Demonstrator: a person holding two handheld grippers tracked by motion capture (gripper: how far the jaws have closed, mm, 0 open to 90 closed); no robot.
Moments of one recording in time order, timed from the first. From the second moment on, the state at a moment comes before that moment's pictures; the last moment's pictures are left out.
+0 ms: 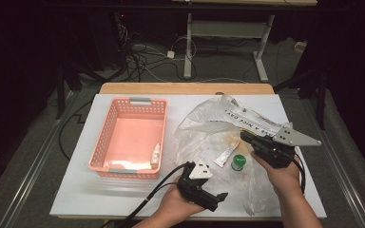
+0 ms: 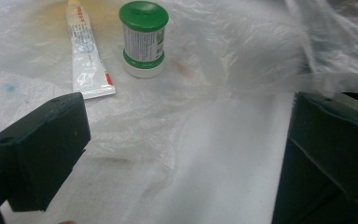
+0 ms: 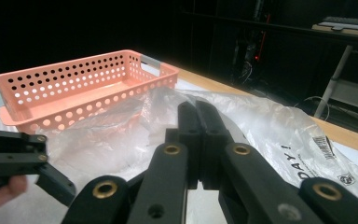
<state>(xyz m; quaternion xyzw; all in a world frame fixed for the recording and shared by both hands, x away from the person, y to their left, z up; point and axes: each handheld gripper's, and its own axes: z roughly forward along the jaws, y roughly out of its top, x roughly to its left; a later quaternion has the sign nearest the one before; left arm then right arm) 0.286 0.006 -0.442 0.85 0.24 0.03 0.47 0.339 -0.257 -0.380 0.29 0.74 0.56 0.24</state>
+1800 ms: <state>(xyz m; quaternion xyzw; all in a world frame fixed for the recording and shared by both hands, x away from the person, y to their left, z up) 0.328 0.159 -0.405 0.78 0.40 0.13 0.46 0.339 -0.264 -0.378 0.30 0.73 0.56 0.24</state>
